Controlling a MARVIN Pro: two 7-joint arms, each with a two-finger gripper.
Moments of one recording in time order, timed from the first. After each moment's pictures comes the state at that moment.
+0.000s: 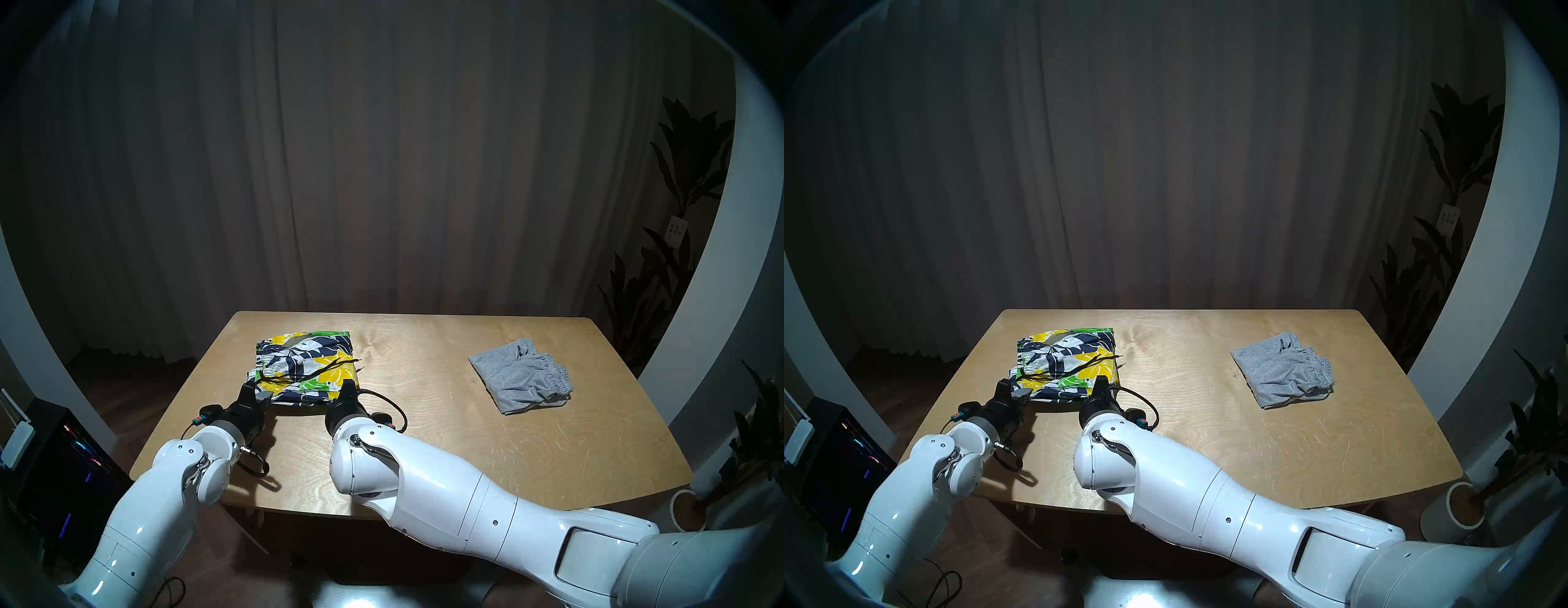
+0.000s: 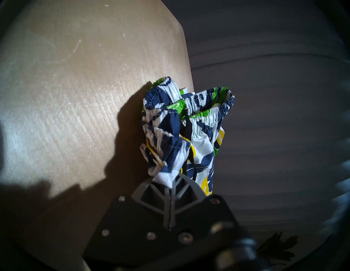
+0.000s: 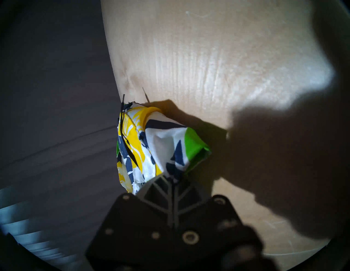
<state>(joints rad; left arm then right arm) 1.76 -0.98 -1.45 -1.61 -1.96 0.05 0.14 -1.12 -1.47 0.47 -1.36 2.43 -0.71 -0.16</state>
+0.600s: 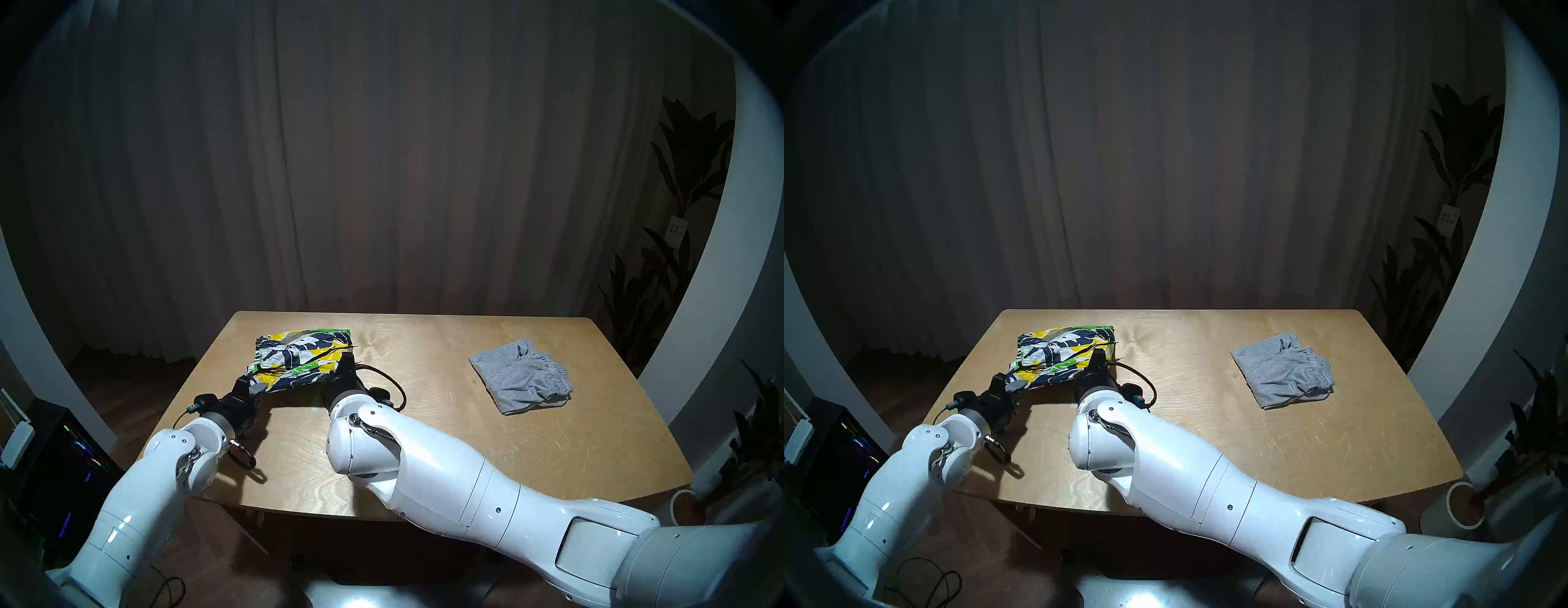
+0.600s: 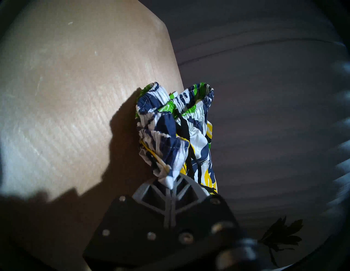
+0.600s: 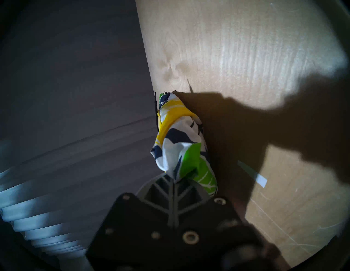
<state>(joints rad) 1.65 -0.93 -1.44 -1.49 -1.90 0.16 0.05 -1.08 -1.48 0.50 -1.41 2.42 -0.71 -0.13</state>
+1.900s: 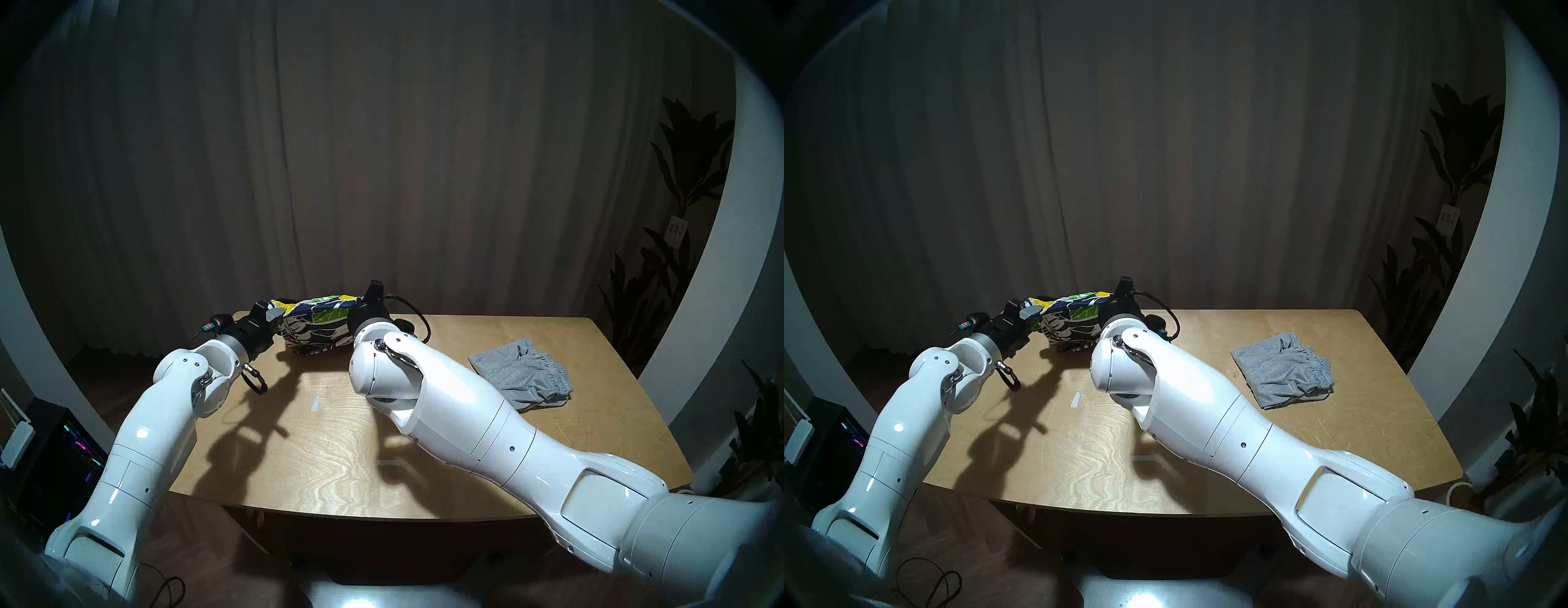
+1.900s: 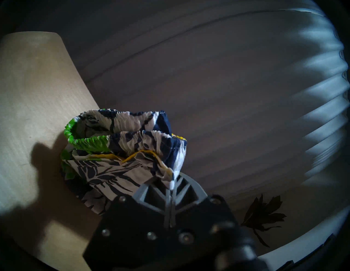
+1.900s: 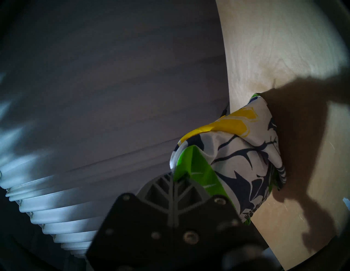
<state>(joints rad) 1.32 -1.02 -1.41 -1.45 -1.75 0.27 0.06 -0.91 -1.45 0.64 -1.41 2.40 -0.71 -0.11</state>
